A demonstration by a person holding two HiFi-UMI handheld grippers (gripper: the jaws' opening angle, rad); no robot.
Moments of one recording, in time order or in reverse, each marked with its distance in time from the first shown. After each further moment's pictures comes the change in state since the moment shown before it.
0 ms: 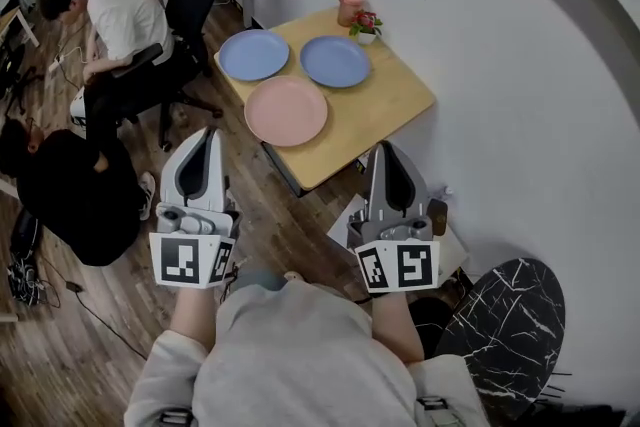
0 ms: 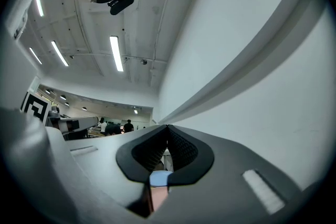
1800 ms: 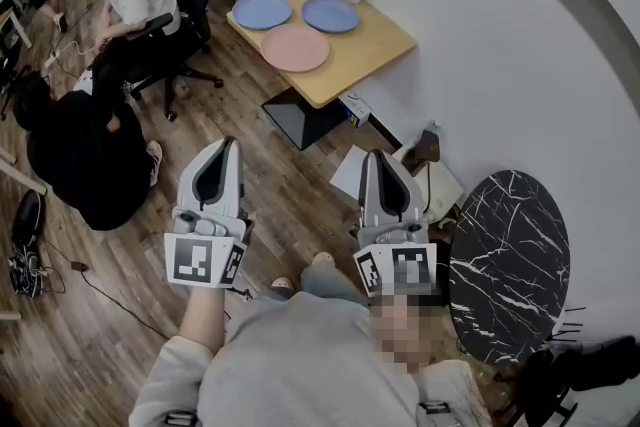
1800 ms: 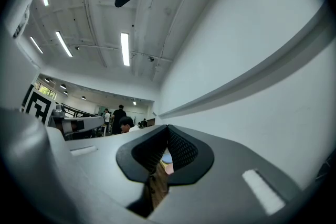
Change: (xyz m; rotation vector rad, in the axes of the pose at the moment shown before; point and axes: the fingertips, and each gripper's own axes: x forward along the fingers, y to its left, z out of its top) left arm -0.262 -0.035 0.076 -0.114 0.066 -0.108; right arm -0.243 0.169 0.061 -0.075 0.085 -0.048
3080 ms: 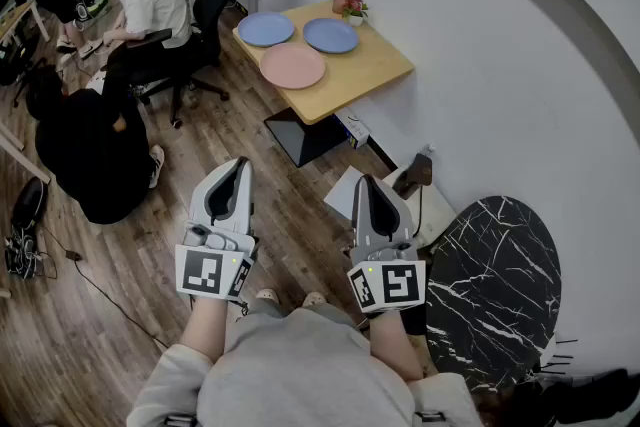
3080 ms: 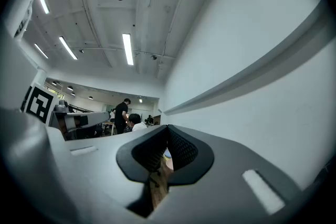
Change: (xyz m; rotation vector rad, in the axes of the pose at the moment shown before) left arm -0.001 -0.079 0.009 0.033 0.014 0.028; right arm -0.038 -0.044 0.001 0.020 0.041 0.077
